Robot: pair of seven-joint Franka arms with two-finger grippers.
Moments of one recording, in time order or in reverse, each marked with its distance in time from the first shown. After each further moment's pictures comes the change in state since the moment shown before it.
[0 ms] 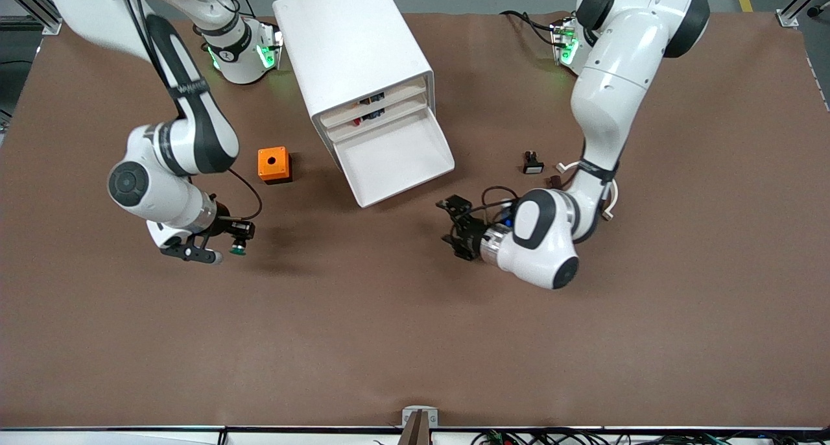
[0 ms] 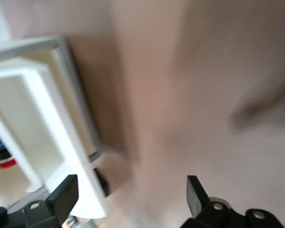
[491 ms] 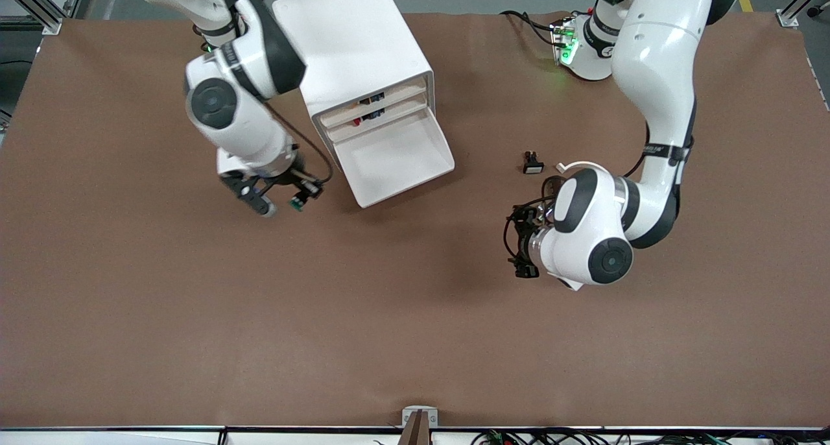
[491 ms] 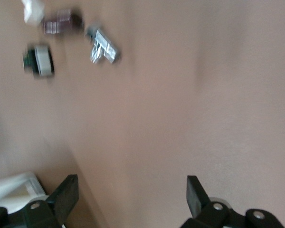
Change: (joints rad) left arm 0.024 -0.190 0.022 0.014 0.563 -0.096 0.253; right arm 0.370 -0.098 0.008 0.050 0.010 -0.072 0.885
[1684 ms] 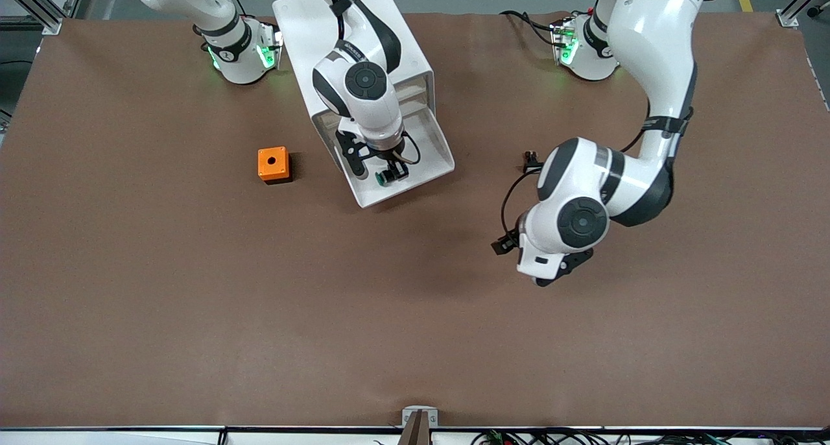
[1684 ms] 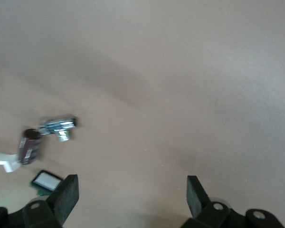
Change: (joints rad) left arm -0.071 -0.068 -0.022 -0.157 0.112 0.156 0.873; right arm 0.268 0.204 -0.004 0.019 -0.055 0.225 0.617
